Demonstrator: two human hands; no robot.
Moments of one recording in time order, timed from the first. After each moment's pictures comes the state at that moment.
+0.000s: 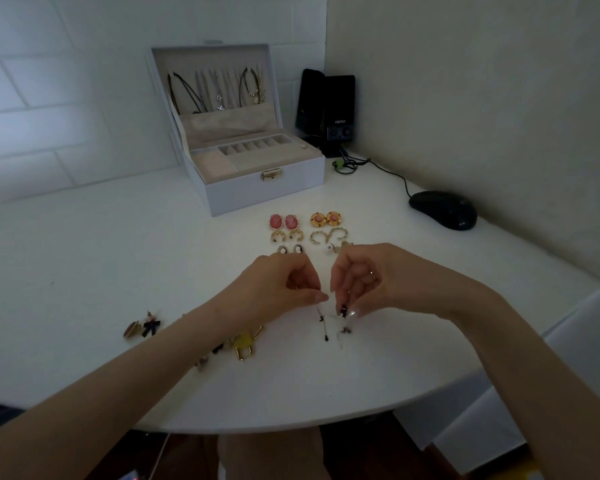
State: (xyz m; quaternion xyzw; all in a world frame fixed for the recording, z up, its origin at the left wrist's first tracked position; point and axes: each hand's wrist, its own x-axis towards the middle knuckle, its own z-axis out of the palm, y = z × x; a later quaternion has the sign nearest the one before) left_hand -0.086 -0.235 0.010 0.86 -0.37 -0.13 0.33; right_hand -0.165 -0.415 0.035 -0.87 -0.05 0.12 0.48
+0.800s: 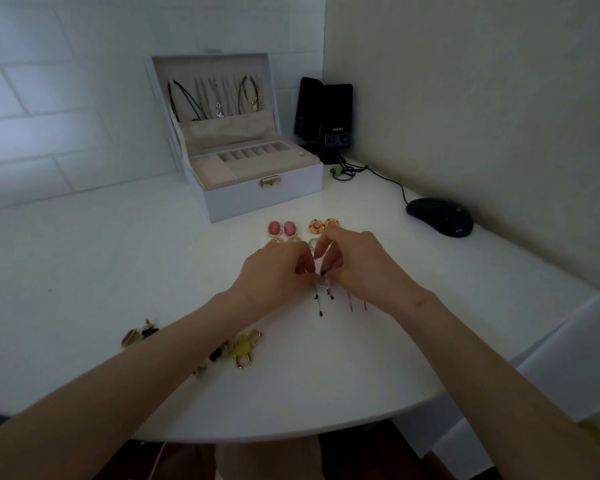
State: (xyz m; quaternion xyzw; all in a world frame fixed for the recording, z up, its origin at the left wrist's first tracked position) left_hand -0.061 -0.260 0.006 0.91 -0.34 -0.04 0.22; right_hand -0.123 -0.397 0.011 -0.94 0.02 -0.10 0.34
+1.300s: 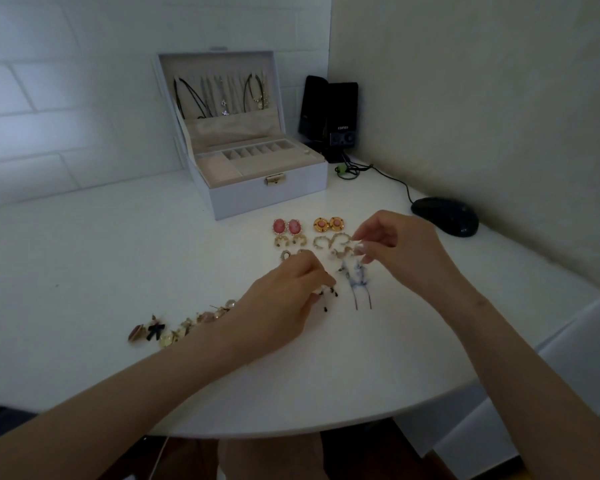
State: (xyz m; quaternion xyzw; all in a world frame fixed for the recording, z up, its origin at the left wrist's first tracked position) left_hand -0.092 -0.235 -0.009 0.83 -0.52 0.10 0.20; right_hand -0.141 -0.423 0.025 -0.88 0.08 -0.19 0.43
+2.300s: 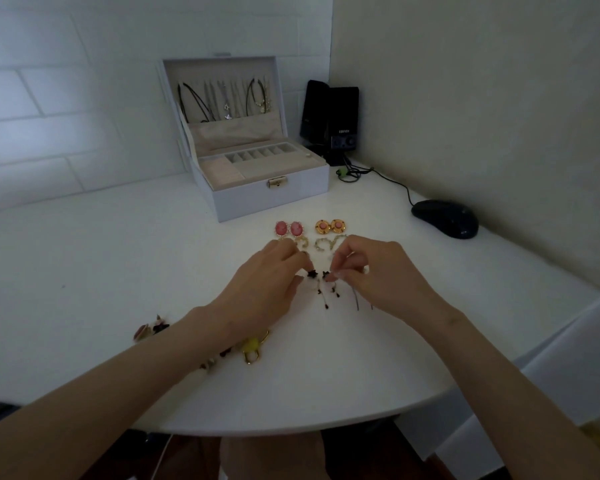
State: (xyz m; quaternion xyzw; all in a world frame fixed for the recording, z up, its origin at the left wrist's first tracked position) left_hand -0.070 -0.228 -0.005 0.86 -0.46 0.12 0.16; right_hand -0.145 -0.399 0.011 -0.93 0.02 -0.13 0.35
